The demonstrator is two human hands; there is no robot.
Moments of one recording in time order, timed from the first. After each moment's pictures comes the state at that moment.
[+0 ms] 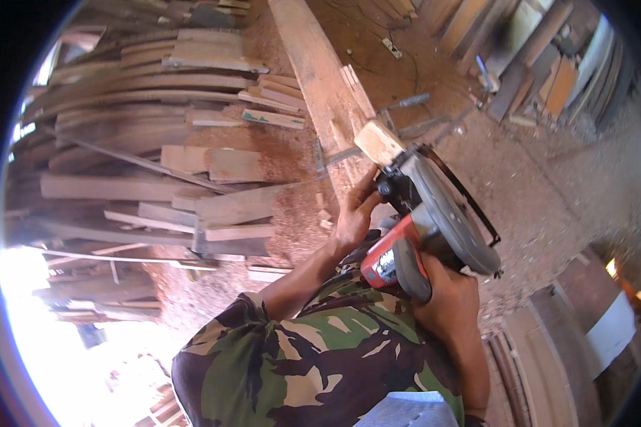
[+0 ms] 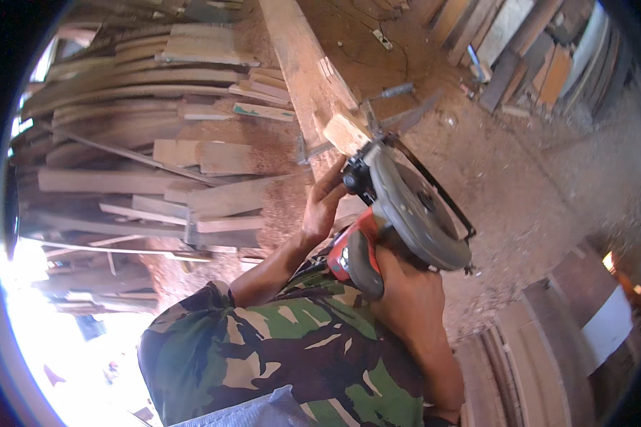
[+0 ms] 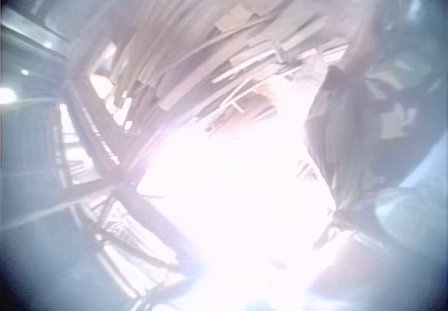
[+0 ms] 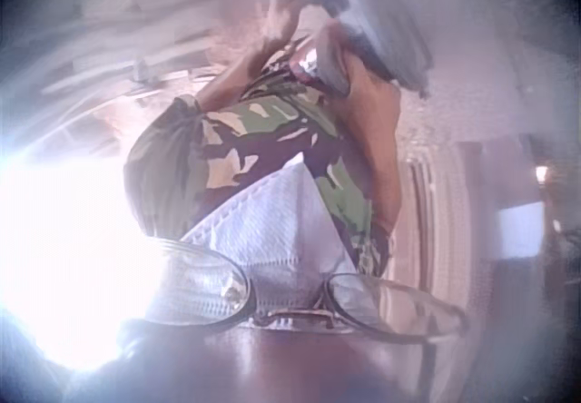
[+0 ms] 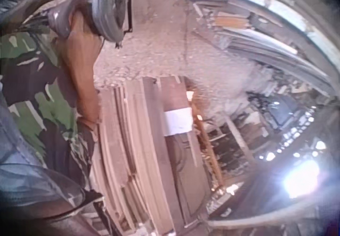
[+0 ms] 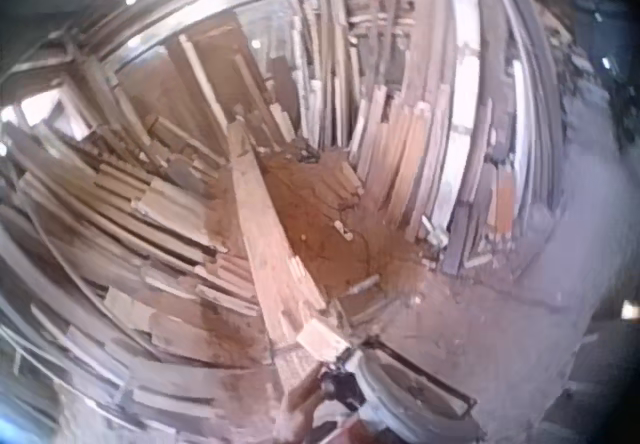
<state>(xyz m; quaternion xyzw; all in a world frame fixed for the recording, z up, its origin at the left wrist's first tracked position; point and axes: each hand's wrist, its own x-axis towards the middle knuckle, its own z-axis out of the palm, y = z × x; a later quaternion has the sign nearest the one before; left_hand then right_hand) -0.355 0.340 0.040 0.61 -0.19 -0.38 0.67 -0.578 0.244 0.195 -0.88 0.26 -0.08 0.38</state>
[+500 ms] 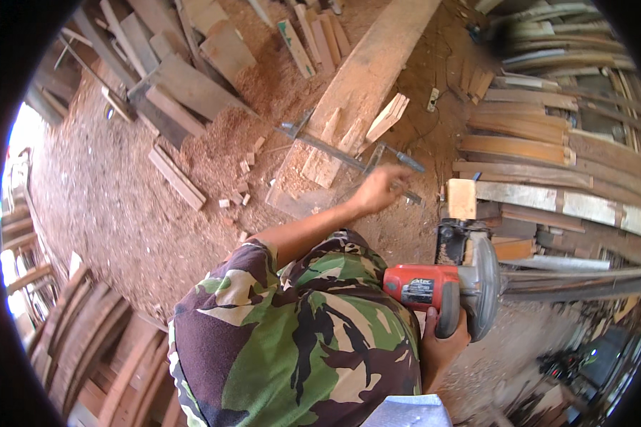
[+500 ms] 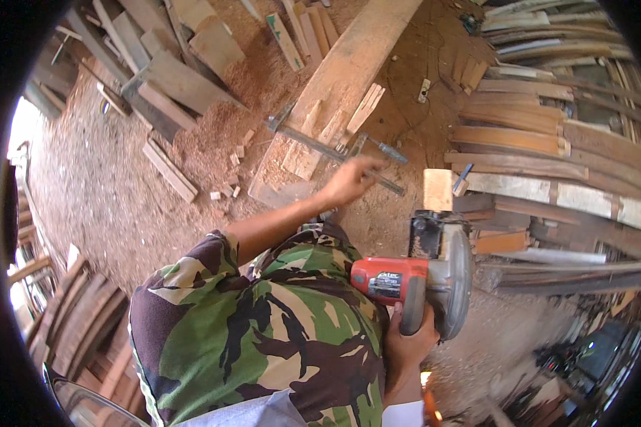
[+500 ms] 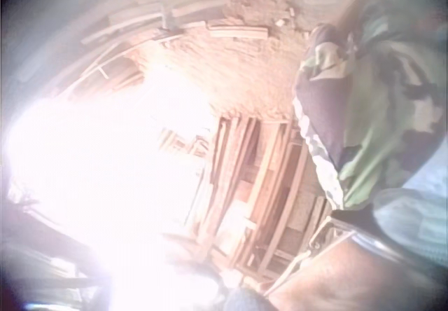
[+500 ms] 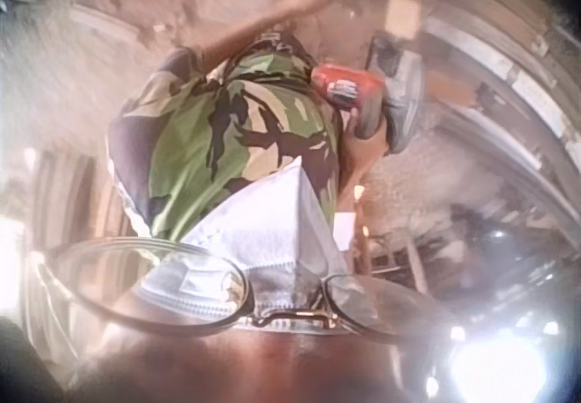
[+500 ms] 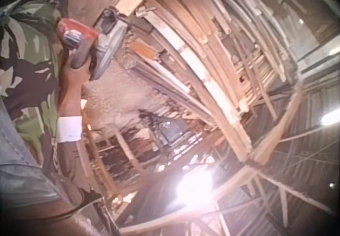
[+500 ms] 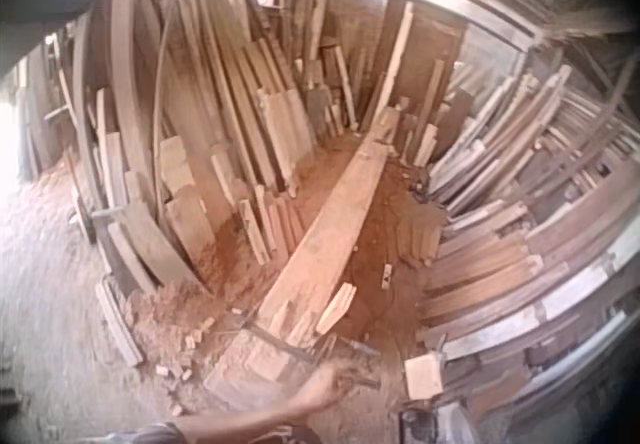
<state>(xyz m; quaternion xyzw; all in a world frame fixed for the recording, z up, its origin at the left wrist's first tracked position) -0.292 0.174 -0.038 0.77 -0.22 -0.13 0.58 -0.559 0.048 0.226 -0.91 0.31 0.01 0.26</state>
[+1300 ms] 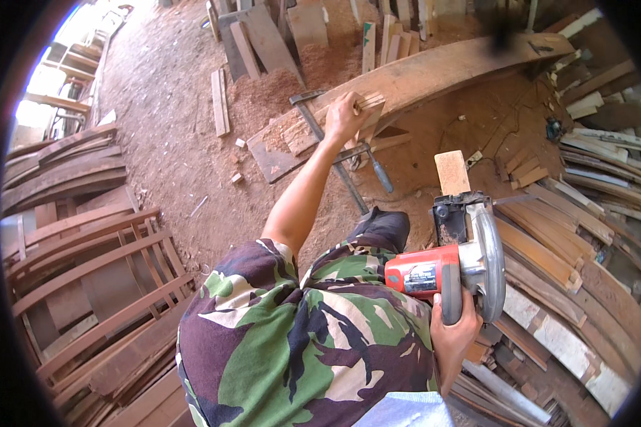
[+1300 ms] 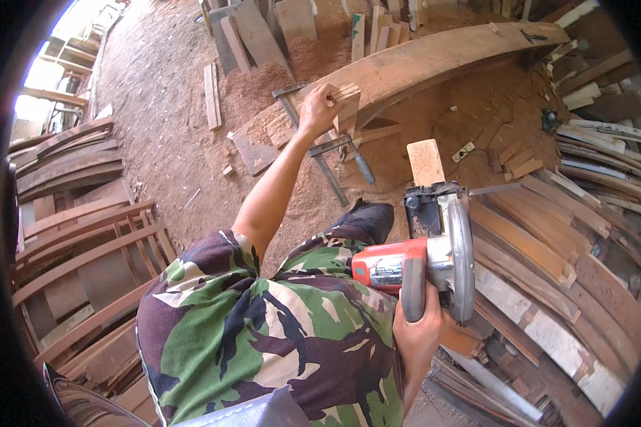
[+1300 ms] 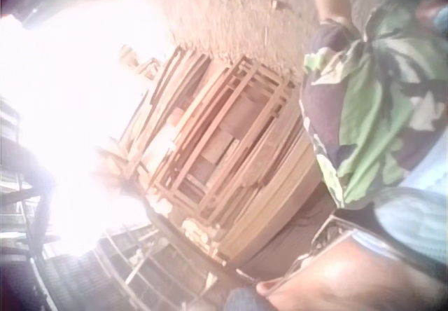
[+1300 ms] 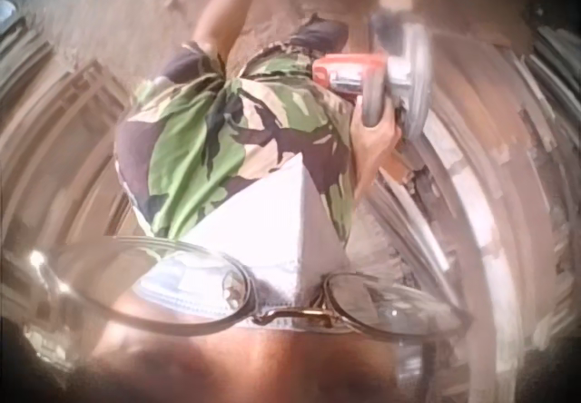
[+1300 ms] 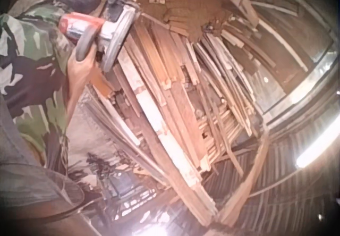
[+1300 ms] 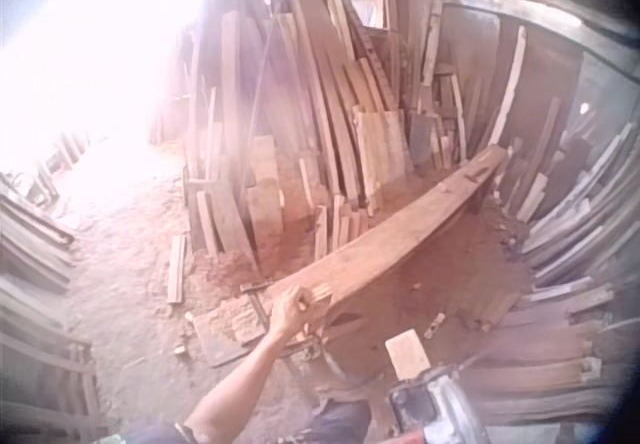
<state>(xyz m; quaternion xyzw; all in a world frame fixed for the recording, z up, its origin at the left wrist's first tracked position) -0.176 0.085 -0.038 0.88 0.20 0.20 0.37 -0.380 -0.319 0.216 -0.94 -0.08 0.08 0.33</state>
